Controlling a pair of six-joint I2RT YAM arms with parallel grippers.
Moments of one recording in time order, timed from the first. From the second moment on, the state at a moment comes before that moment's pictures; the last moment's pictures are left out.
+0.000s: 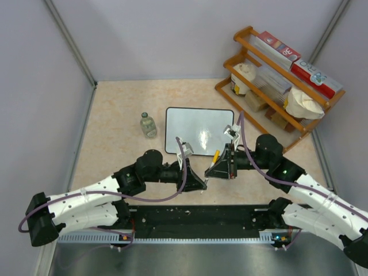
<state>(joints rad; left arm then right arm) -1.04 0.91 0.61 0.11 0.50 -0.55 0.76 0.78 0.65 -0.04 -0.74 0.64</state>
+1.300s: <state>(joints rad) -1.04 0.69 0.60 -0.10 0.00 -0.60 0.75 0.64 0.61 -0.18 -0.44 0.63</state>
